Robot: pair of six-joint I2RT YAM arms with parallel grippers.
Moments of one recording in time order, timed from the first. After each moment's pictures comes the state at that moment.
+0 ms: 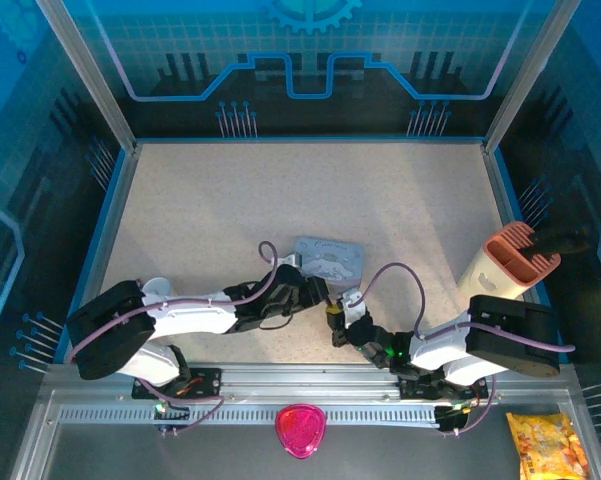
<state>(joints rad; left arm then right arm) -0.96 1.43 0.59 0.21 -0.06 -1.24 1.26 1.39 0.13 0.71 0.58 0.55</state>
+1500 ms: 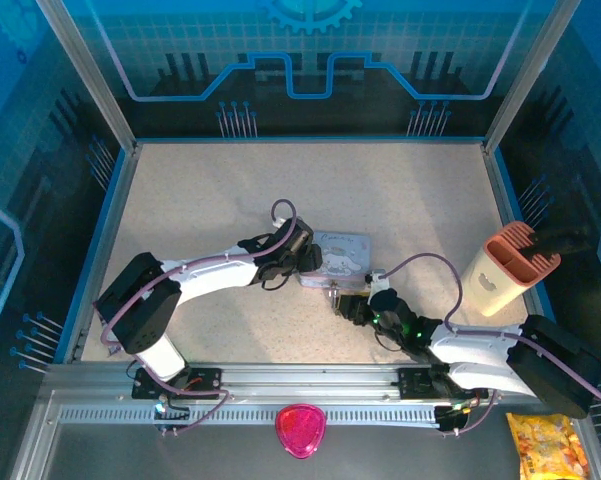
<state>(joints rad) -0.76 1.65 0.98 -0.24 -0.12 -0.82 0.89 1.10 0.11 0.42 0.21 0.76</state>
